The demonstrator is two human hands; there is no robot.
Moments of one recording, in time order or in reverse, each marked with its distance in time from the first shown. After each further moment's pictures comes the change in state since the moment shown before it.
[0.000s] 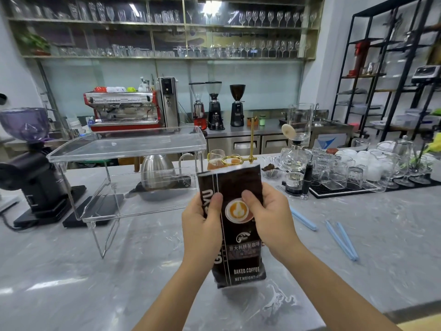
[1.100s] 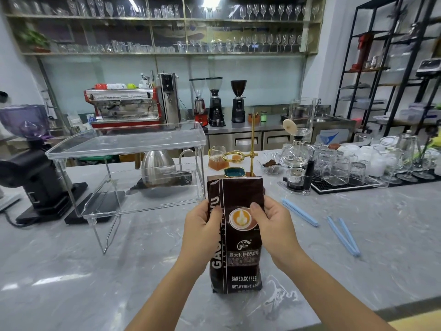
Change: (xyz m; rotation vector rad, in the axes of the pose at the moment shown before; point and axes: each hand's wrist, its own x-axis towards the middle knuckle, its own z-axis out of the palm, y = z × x) left_hand 0.001 -0.019 -0.010 0.081 -0.180 -0.196; right_hand -0.011 0.037 -0.010 -0.004 0.012 0.153
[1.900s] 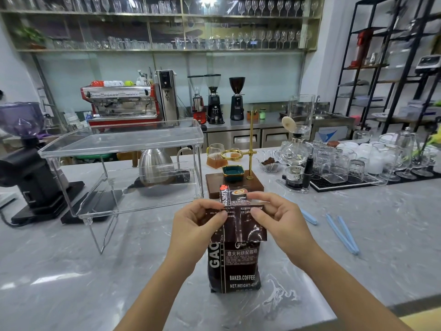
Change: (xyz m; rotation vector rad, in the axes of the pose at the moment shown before) left_hand -0.002 0.007 -0.015 -0.109 -0.047 -0.019; right_hand -0.001 -0.016 -0.028 0.063 -0.180 -0.010
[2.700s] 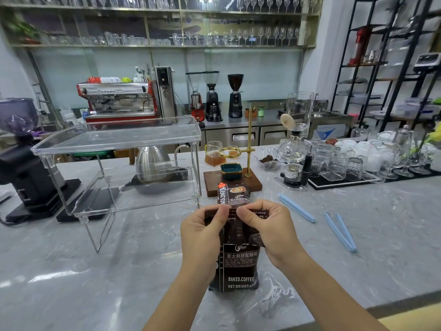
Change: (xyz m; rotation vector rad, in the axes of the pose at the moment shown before) left_hand -0.013 -0.007 0.030 -0.185 0.178 -0.078; right_hand -0.002 0.003 0.025 0.135 0.160 0.091
